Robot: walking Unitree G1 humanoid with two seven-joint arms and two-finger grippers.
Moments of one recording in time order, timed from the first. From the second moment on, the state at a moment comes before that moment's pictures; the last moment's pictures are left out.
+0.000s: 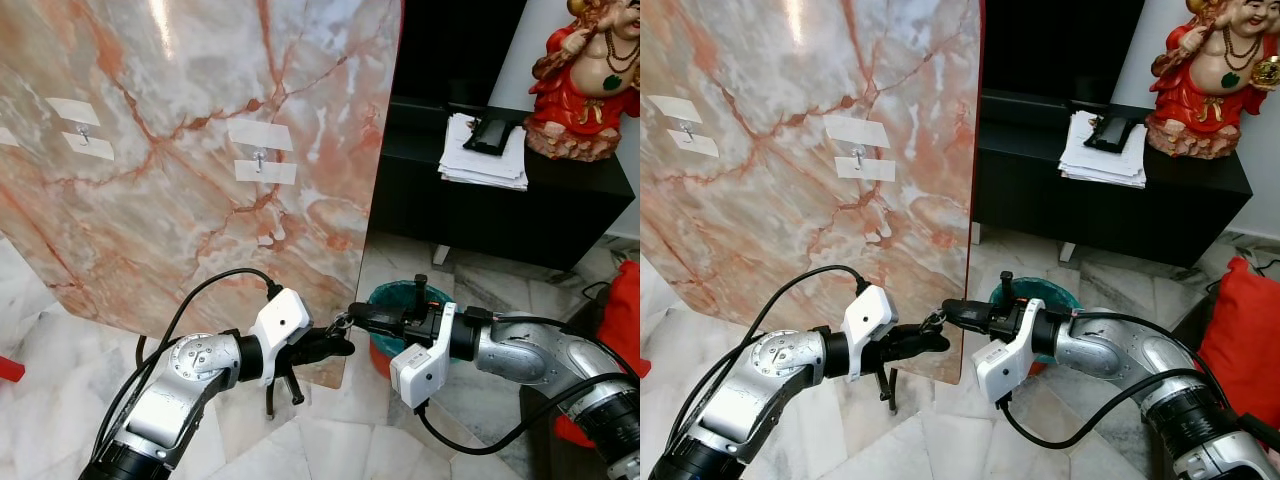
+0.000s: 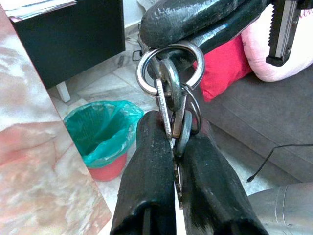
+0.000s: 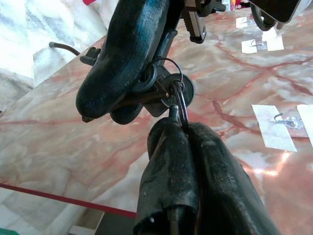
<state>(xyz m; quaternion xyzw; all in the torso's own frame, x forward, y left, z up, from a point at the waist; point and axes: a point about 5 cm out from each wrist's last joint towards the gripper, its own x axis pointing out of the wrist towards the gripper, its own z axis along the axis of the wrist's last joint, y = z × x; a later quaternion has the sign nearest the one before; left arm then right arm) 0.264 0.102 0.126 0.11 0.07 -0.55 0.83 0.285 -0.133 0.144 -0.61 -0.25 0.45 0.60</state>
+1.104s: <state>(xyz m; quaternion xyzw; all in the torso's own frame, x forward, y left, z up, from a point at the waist) 0.263 0.102 0.116 0.17 0.08 -0.55 0.82 0.283 -0.131 0.138 -0.61 -0.23 0.47 0.59</state>
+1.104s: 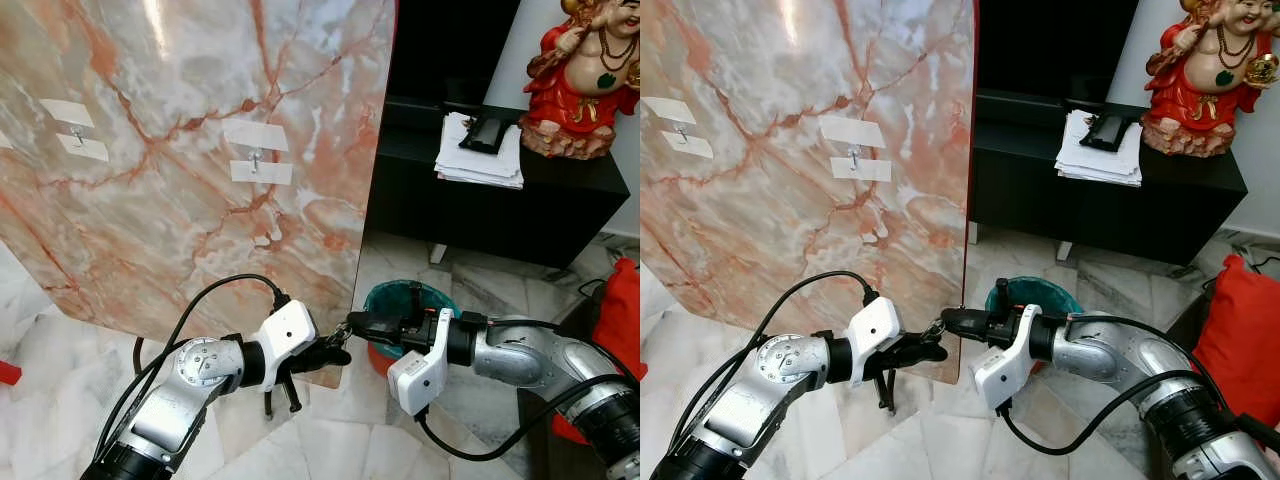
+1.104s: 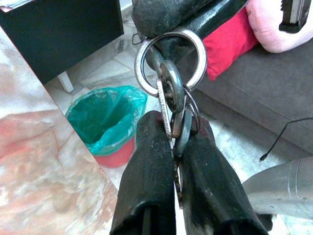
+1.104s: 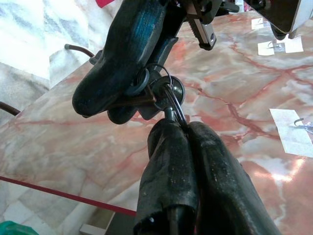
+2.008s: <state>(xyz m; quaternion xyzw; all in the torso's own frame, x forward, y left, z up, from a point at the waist) 0.260 0.100 0.114 0.16 0.09 -0.57 0.80 0.283 -0.131 0.138 -0.60 -0.24 0.47 0.60</state>
